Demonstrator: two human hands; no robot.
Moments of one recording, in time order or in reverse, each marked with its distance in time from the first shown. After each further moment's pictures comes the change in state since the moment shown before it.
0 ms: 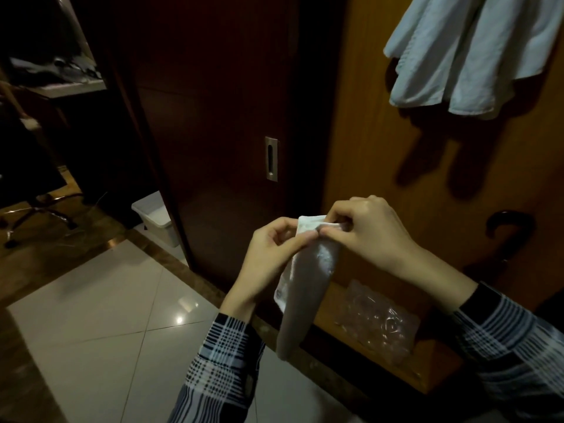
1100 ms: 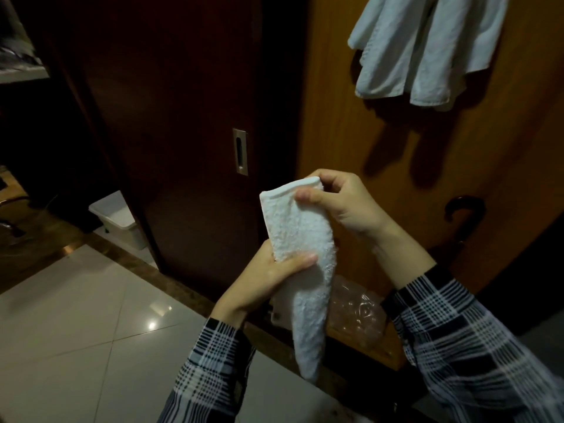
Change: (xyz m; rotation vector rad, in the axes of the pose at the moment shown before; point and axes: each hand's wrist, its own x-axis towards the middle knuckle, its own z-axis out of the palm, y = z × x) left_hand -0.006 -0.017 0.022 -0.184 -0.346 -0.010; right_hand 0.012 0.009 -0.001 1.100 -0.068 0.300
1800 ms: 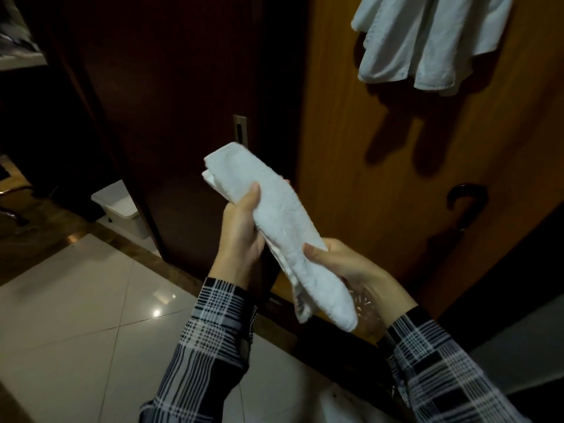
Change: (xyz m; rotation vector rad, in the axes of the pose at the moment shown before) left_hand 0.028 0.003 -0.019 -0.563 0.554 -0.057; right_hand -0.054 0.093 0.002 0.082 -0.130 0.490
